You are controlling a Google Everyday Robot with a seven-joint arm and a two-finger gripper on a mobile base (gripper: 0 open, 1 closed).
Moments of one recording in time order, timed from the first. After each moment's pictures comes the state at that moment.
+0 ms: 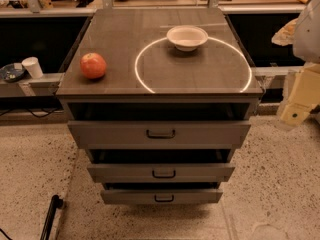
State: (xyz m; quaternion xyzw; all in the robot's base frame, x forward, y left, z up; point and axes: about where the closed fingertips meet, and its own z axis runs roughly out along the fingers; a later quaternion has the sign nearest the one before) arm 0.438 -0.216 0.979 -0.60 0.78 -0.04 0.16
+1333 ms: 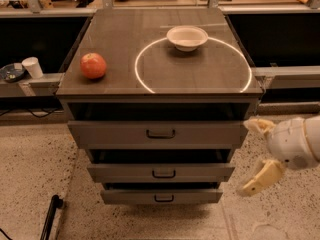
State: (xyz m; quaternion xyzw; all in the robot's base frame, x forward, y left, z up) arm 0.413 -0.196 0.788 -0.52 0.77 0.20 0.31
